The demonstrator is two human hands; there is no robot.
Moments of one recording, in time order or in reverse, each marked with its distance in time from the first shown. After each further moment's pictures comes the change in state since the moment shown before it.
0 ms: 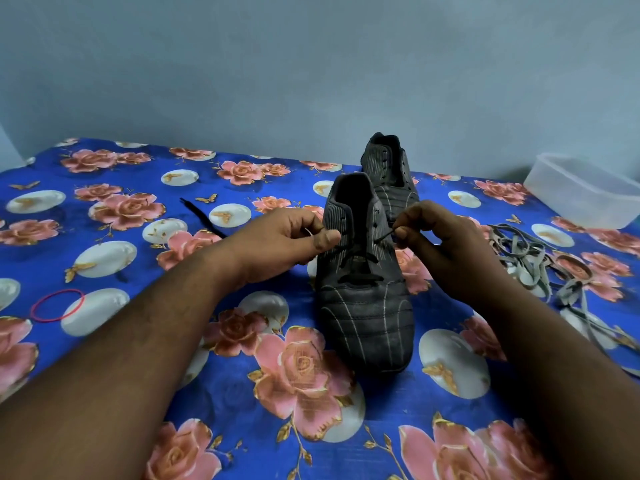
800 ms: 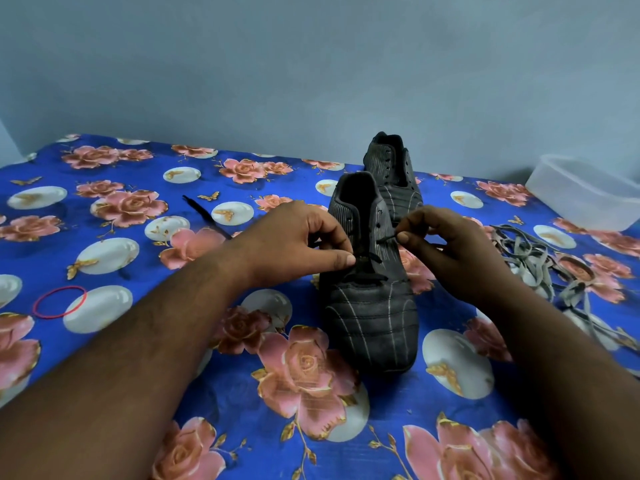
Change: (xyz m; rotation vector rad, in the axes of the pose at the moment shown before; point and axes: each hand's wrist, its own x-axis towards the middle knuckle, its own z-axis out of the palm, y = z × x) left_hand -0.007 0.025 0.004 0.286 -0.003 0.215; right_hand 0.000 0.011 0.001 -0.015 -0.020 -0.010
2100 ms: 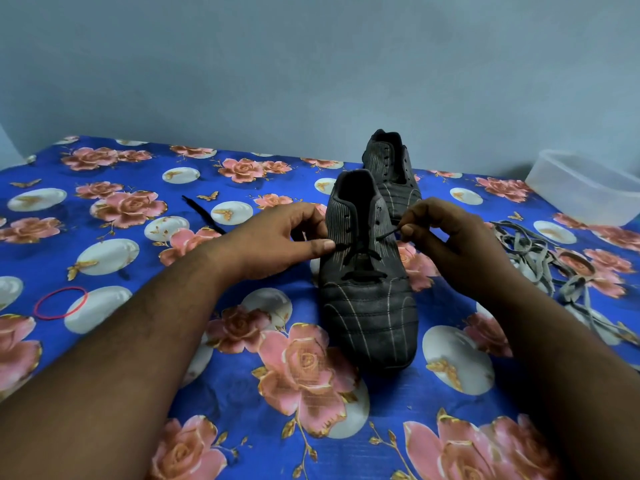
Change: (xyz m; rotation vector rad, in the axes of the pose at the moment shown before) left_hand -0.002 -0.014 -0.005 -0.030 0.040 -0.168; right_hand 0.000 -0.001 -0.003 0.023 0.031 0.007
